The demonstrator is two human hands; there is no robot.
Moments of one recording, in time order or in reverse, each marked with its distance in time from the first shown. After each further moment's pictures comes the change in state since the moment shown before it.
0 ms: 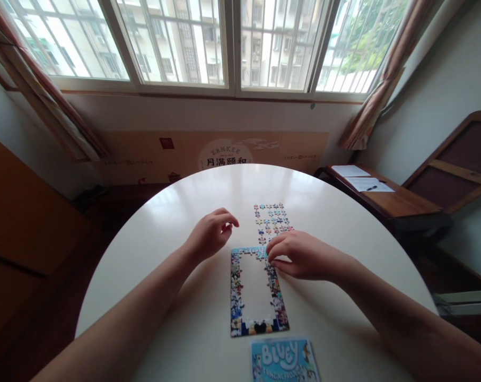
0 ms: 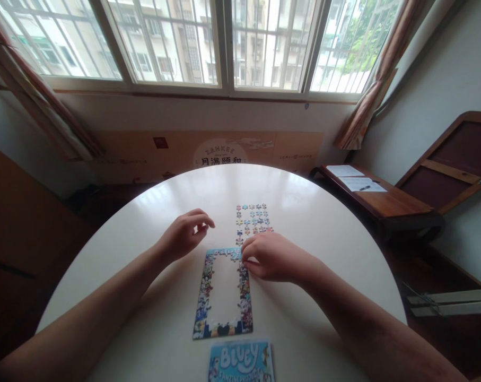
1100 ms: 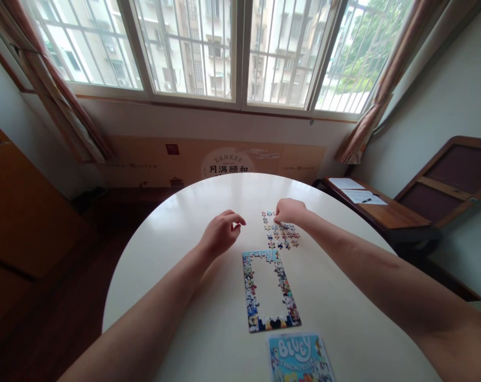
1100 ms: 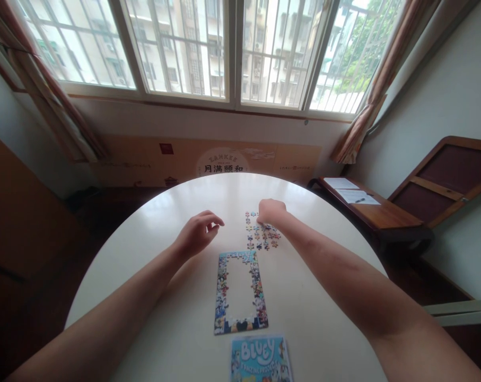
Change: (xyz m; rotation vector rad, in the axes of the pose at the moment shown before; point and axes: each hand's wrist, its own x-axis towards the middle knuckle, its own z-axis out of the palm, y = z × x) left_hand -0.002 -0.018 0.002 -0.044 0.108 -0.043; right_hand 0.105 0.085 -0.025 -0.287 -0.233 0.950
